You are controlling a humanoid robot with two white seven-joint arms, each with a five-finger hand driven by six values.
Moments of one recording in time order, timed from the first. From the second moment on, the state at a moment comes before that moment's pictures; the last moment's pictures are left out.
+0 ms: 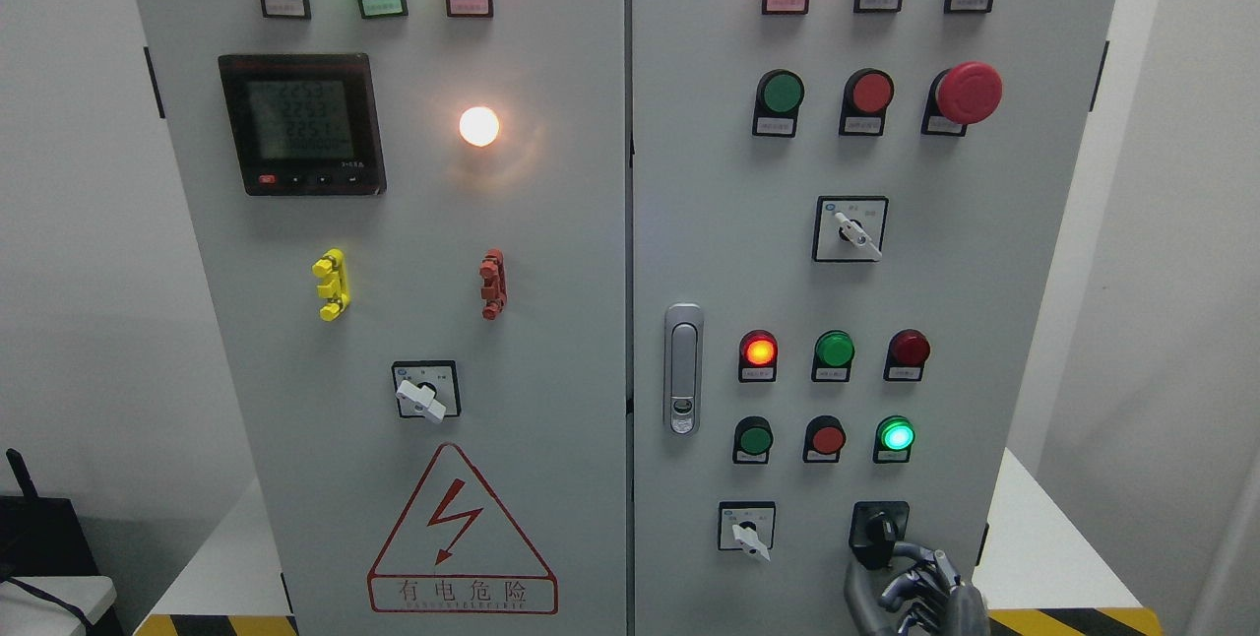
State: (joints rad) left arm 0.00 -0.09 0.08 0.06 0.00 -0.16 0.05; right arm -0.18 0.09 0.03 -1.56 0.18 -0.08 -0.33
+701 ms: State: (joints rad) left arm 0.00 -0.09 0.08 0.06 0.00 -0.16 0.05; right arm -0.11 0.06 0.01 -1.57 0.18 -0.22 -0.33
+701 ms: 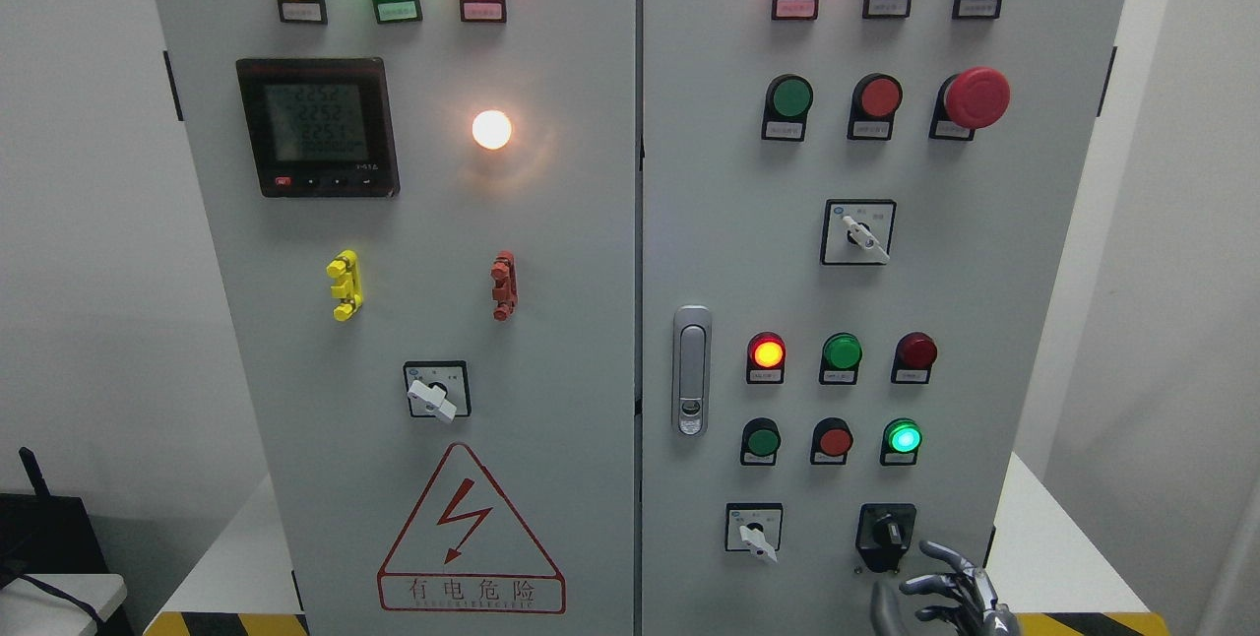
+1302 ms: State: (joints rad) left arm 0.00 -0.09 0.08 0.06 0.00 -0.16 0.05; right arm -0.03 0.05 0.02 -1.59 0.17 -0.32 -0.30
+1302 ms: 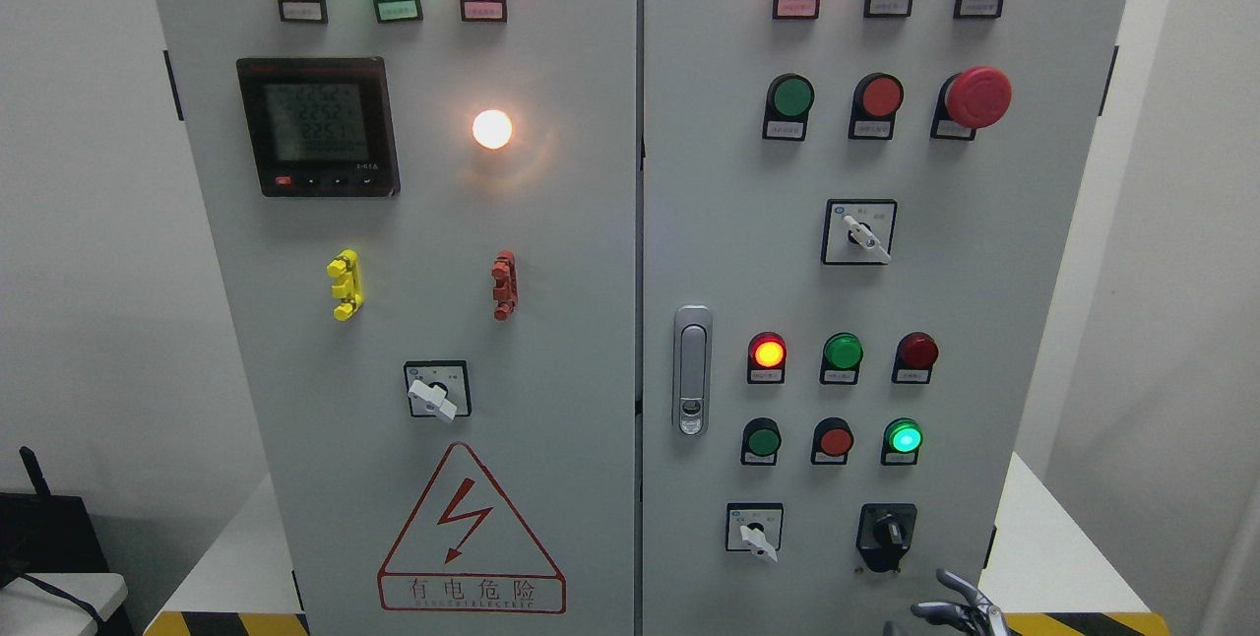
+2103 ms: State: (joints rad) left arm 0.00 -0.09 0.08 0.06 0.00 -0.16 0.05; right arm 0.15 0.00 0.02 -1.63 0.16 -0.49 -0.07
